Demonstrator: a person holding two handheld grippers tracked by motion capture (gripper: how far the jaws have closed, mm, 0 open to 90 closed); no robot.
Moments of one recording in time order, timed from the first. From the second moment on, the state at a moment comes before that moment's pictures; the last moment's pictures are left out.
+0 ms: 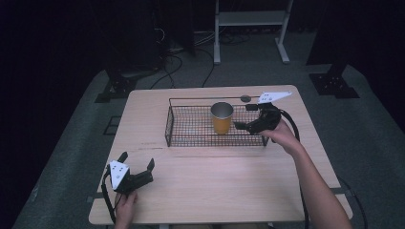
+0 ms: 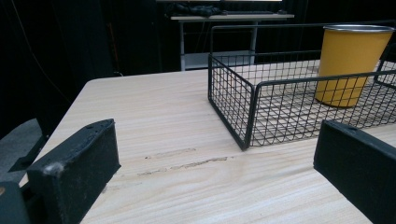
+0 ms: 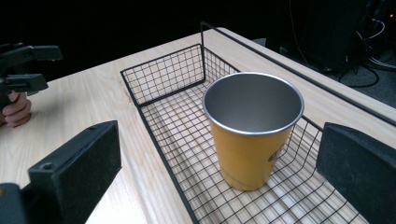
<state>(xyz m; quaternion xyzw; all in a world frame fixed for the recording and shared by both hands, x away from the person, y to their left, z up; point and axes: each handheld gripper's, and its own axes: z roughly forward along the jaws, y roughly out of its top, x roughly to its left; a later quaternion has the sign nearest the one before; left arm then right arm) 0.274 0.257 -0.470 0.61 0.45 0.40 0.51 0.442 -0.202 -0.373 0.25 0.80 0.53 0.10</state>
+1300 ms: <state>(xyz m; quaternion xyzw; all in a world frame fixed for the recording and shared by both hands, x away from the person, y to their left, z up) 0.274 0.256 -0.470 0.61 0.45 0.40 0.51 0.400 -0.238 -0.402 0.26 0.80 0.54 0.09</state>
